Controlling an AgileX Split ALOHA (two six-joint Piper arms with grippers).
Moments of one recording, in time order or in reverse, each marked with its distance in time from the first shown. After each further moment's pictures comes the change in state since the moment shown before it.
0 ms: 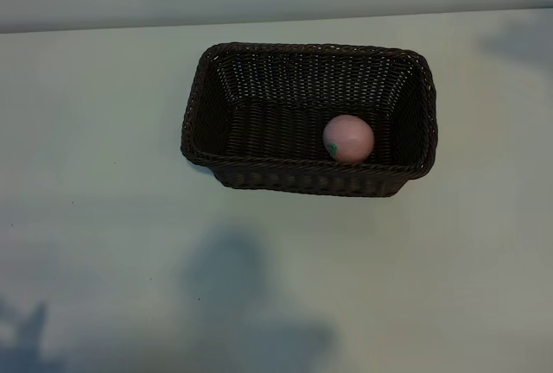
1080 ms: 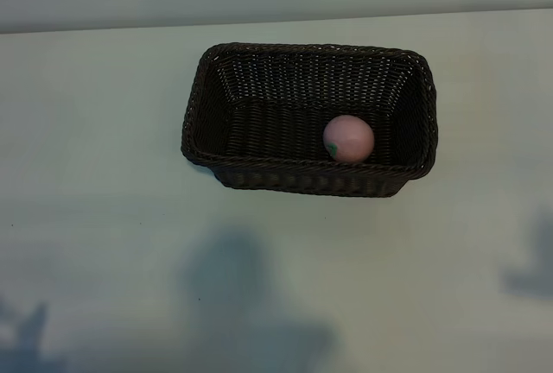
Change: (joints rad) left arm 0.000 0.000 0.000 0.000 0.000 0.000; right arm 0.042 -0.983 0.741 -0.001 -0.113 -0.052
